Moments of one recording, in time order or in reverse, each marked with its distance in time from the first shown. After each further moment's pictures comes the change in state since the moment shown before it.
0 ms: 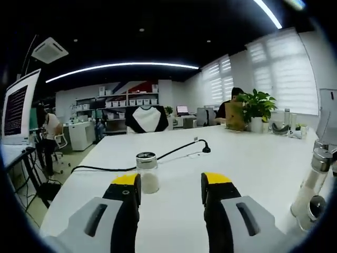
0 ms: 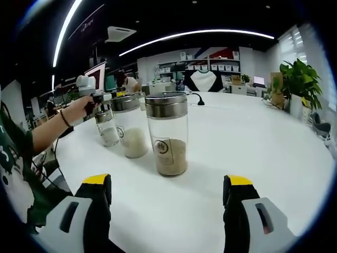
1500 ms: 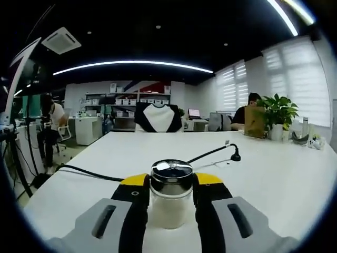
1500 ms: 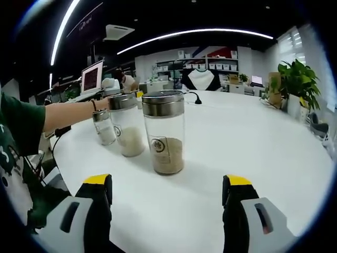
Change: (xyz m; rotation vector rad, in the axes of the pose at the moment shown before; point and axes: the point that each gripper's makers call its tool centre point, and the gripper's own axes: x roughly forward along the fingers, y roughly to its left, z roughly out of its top) left arm 0.099 0.048 -0.024 -0.074 -0.022 0.081; right arm -0.002 -0.005 -0.002 -0.002 0.013 -0.027
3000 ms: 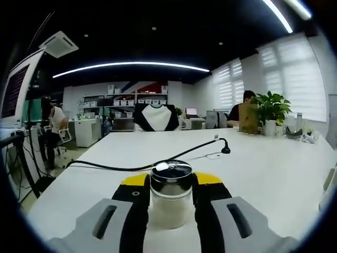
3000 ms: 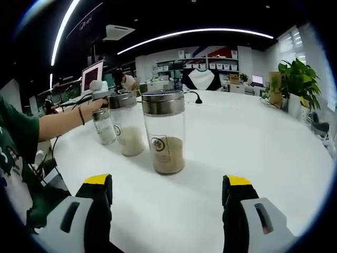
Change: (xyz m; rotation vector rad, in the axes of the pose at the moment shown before) left arm -0.059 -0.011 -0.004 0.022 0.004 -0.033; right arm 0.001 0.001 -0.001 0.000 -0.002 0.008
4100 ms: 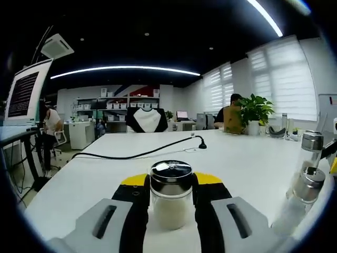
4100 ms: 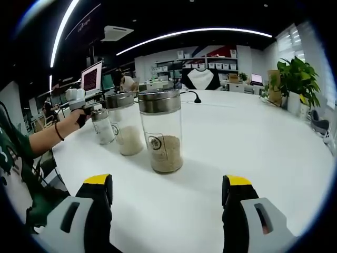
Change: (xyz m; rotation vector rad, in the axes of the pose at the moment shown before) left arm -0.097 -0.048 -0.009 0.024 -0.031 -0.071; right arm 0.000 -0.004 -0.003 0.014 0.000 0.000
